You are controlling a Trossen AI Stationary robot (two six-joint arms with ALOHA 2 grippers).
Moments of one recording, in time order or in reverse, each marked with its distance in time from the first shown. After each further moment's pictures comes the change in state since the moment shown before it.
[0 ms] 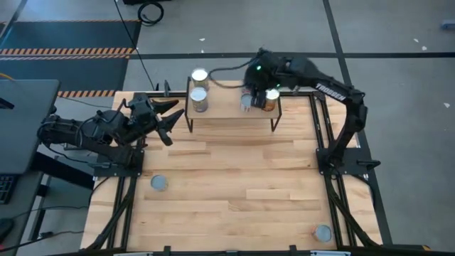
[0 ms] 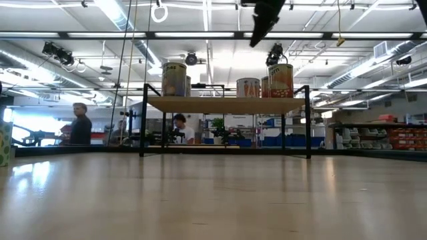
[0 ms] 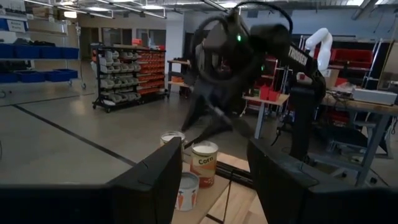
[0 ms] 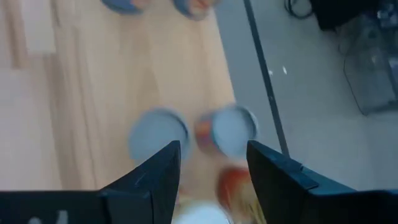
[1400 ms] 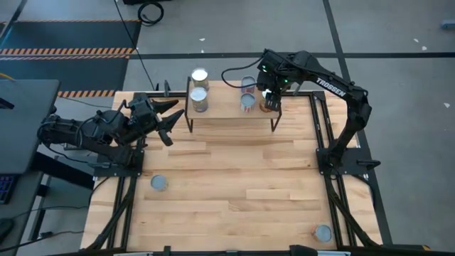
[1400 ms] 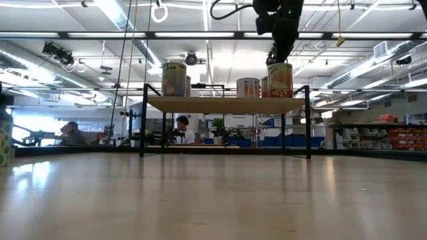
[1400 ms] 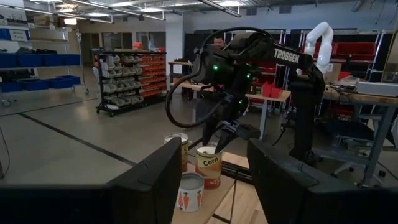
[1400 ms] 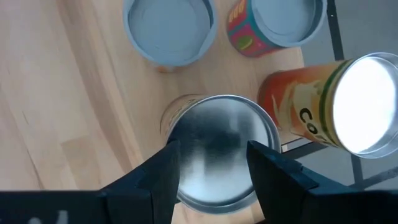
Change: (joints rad) left arm 0.000 0.000 0.000 0.001 0.000 0.047; right arm -0.137 -0.028 -0.121 -0.227 -0.135 0.067
